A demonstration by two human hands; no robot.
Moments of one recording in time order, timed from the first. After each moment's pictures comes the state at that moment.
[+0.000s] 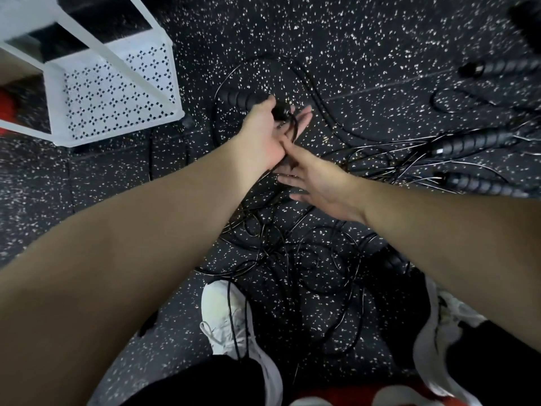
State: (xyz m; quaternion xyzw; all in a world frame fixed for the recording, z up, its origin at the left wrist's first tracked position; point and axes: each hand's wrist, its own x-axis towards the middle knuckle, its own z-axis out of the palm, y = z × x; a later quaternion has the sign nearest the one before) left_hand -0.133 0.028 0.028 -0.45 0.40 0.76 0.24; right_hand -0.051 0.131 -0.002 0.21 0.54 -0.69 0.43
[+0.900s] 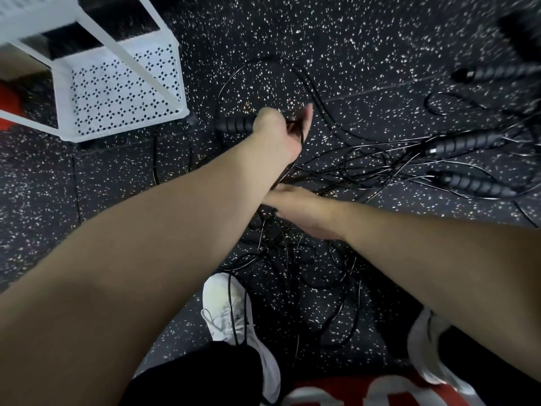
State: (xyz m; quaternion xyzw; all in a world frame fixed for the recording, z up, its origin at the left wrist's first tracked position) left_hand -0.127 0.043 0.046 -0.55 0.26 0.78 0.15; right_hand -0.013 0.095 0.033 0.09 0.62 -0.59 0.51
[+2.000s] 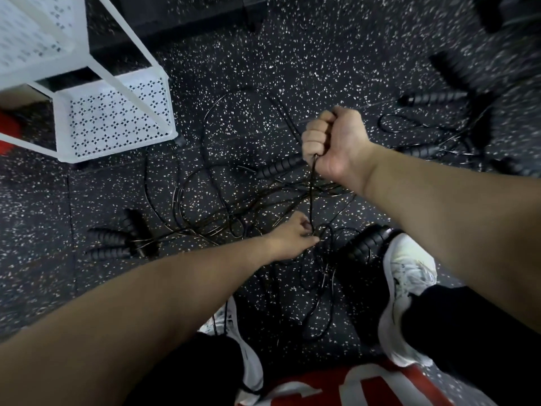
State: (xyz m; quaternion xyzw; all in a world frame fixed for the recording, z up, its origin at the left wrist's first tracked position) left_hand 0.033 0.044 0.005 0.00 0.77 0.34 0.54; right_hand -0.069 0.185 0.112 0.42 0.22 -0.86 0.19
